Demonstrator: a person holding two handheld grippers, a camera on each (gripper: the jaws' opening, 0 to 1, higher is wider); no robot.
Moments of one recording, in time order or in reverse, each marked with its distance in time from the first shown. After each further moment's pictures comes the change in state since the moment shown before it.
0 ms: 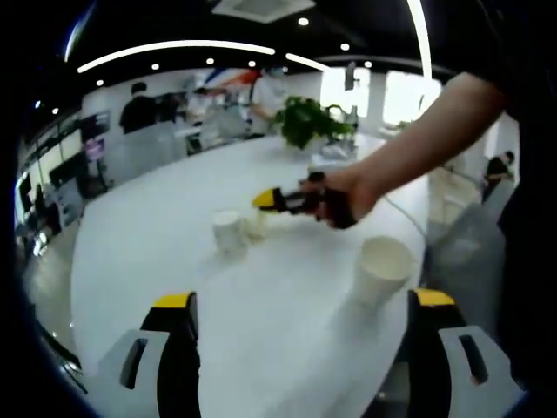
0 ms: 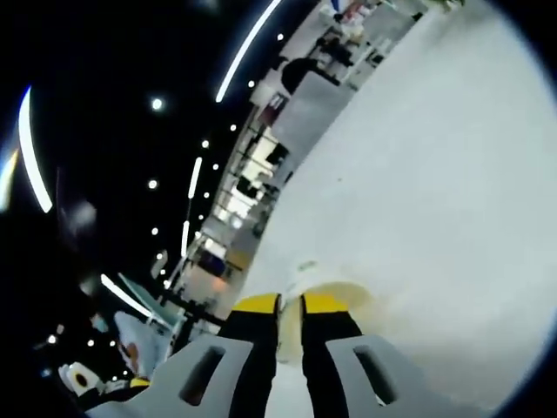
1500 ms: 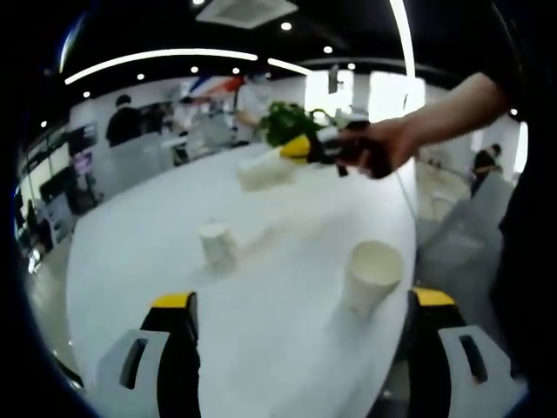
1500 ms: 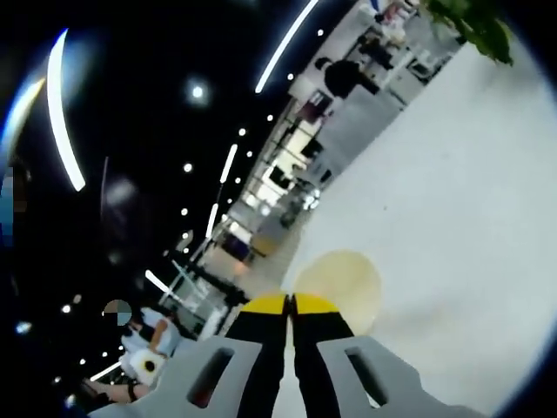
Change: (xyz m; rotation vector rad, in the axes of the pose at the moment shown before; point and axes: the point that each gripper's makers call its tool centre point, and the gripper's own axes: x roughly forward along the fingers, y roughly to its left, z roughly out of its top) left arm 0.003 -0.009 0.009 0.060 -0.028 -0.064; right arm -0.108 0.091 0.050 -0.106 0.067 0.138
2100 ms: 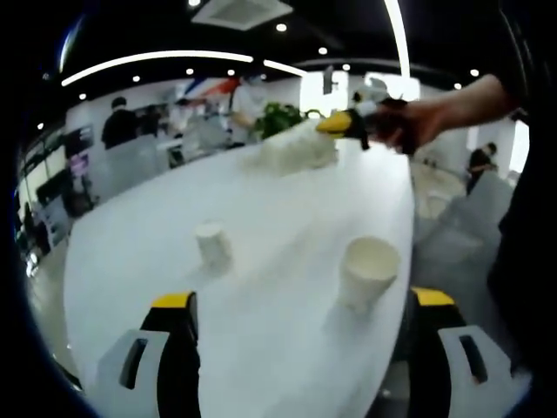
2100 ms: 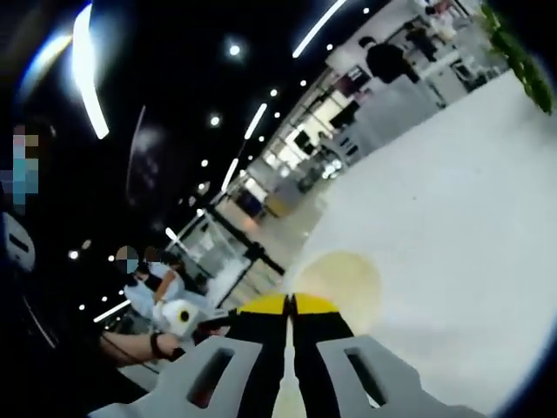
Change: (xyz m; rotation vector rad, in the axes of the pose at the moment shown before) left arm 0.001 0.002 -0.005 0.007 -0.005 -0.021; right arm -0.045 0.076 -0.026 -0.186 0.214 0.088
